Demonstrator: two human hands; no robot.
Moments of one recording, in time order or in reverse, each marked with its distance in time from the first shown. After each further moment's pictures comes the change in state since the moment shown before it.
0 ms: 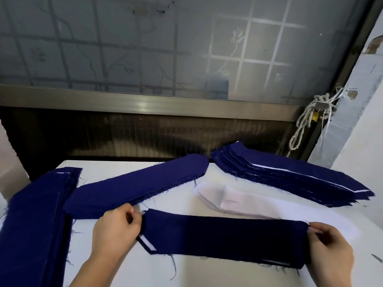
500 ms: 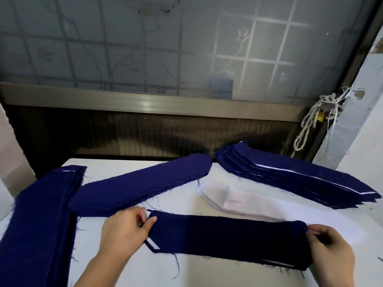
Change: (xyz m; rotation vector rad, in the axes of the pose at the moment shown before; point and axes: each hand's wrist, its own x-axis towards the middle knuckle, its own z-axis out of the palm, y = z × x) left_hand -0.004 0.003 0.004 0.109 -0.065 0.083; right_hand -0.008 -0.010 0.000 -0.087 -0.079 -0.009
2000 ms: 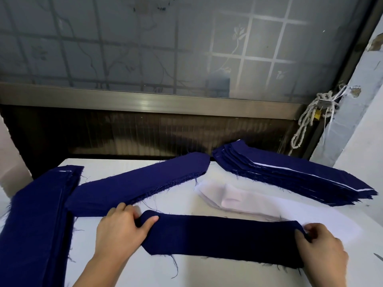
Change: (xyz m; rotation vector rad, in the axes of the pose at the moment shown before) left_hand -0.004 0.001 0.000 0.157 0.045 0.037; right_hand -0.005 -0.005 -0.002 -0.502 -0.084 -0.106
